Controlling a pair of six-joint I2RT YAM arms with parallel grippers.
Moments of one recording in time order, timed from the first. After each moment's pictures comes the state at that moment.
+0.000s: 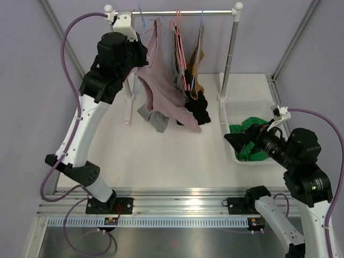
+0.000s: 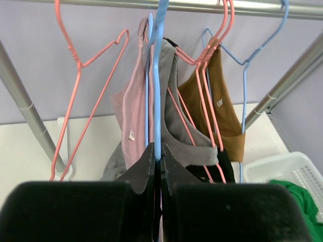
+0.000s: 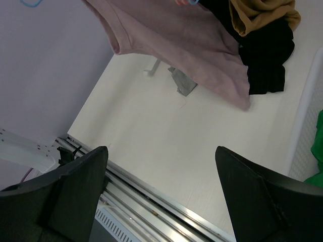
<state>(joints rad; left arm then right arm) -0.49 1.66 2.20 -0.66 -0.22 -0.24 0.23 0.58 1.14 -0.77 -0.41 0.44</state>
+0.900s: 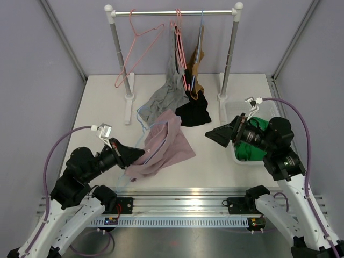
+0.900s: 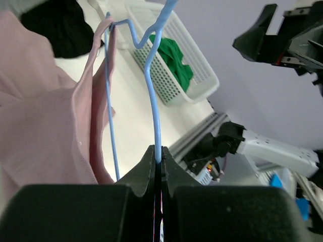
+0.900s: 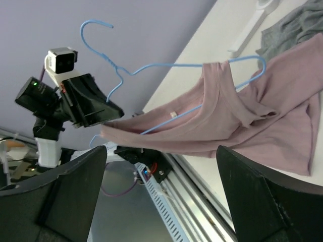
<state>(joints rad) -0.57 0.36 0.76 -0.53 0.30 -0.66 0.28 0.69 0.90 -0.28 -0.72 0.73</state>
